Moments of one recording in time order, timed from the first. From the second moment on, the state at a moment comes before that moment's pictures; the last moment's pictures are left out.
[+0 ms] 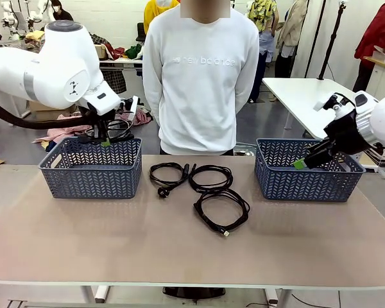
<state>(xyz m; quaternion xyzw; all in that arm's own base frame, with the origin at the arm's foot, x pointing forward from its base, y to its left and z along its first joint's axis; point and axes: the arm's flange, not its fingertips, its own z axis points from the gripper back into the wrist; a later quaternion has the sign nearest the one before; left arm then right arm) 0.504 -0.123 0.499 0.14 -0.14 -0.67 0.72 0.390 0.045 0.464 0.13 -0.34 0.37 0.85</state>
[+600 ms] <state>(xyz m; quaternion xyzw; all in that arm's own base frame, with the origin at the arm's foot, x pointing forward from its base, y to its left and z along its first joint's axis) 0.522 -0.093 0.464 0.14 -0.13 -0.67 0.72 0.390 0.045 0.464 0.13 -0.34 0.37 0.85</state>
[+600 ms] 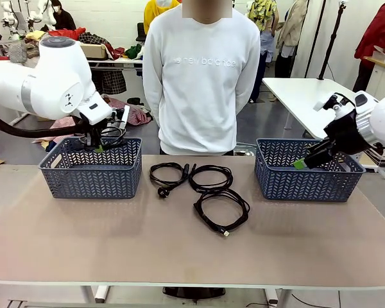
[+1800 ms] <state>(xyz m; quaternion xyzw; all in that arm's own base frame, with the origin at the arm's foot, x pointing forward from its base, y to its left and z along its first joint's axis) 0.538 -0.081 0.441 0.13 -0.12 -0.66 0.73 0.390 0.045 0.464 0.13 -0.34 0.37 0.85</state>
